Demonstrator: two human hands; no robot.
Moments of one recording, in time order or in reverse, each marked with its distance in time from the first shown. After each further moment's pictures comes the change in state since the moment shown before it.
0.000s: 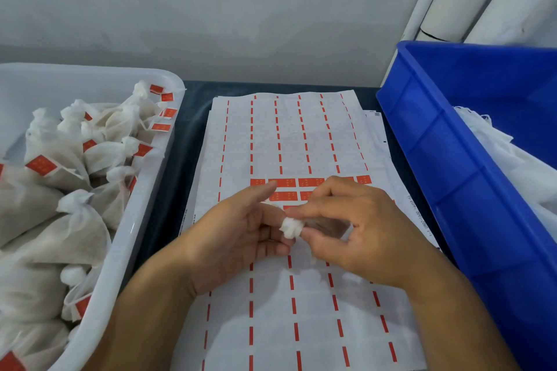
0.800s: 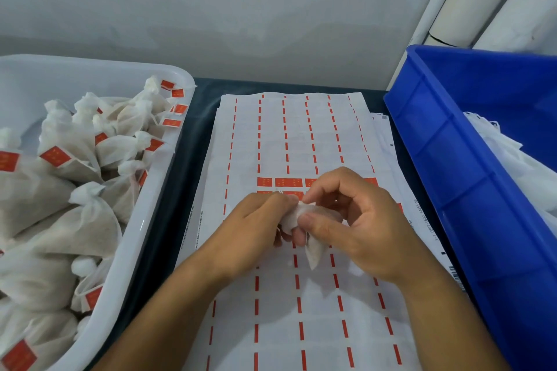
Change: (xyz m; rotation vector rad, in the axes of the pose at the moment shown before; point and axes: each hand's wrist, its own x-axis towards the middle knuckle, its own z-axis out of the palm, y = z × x) left_hand 0.003 -0.013 0.011 0.550 0.266 0.338; right_hand 0.008 -0.008 0.009 0.340 0.102 0.074
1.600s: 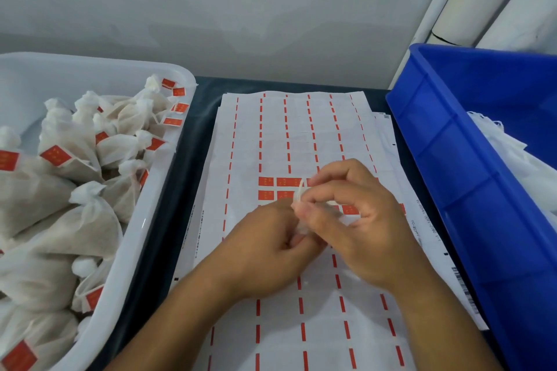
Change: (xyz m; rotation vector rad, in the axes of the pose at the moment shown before) left_hand 0.000 0.001 0.010 0.384 -0.079 0.338; right_hand -0.001 -0.011 0.010 -0.117 0.142 -0.050
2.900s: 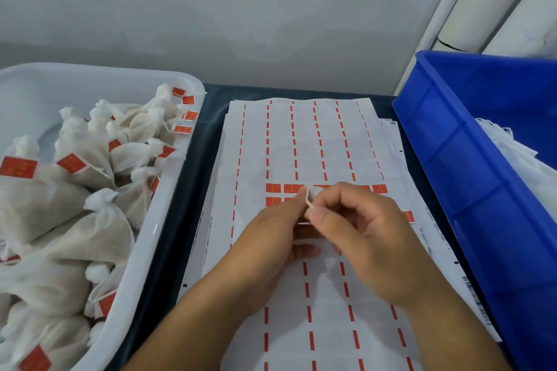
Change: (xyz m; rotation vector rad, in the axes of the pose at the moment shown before) left_hand 0.006 0.006 0.008 -0.910 0.125 -0.511; right_hand -0.001 -0.018 0.001 0.259 -0.128 0.164
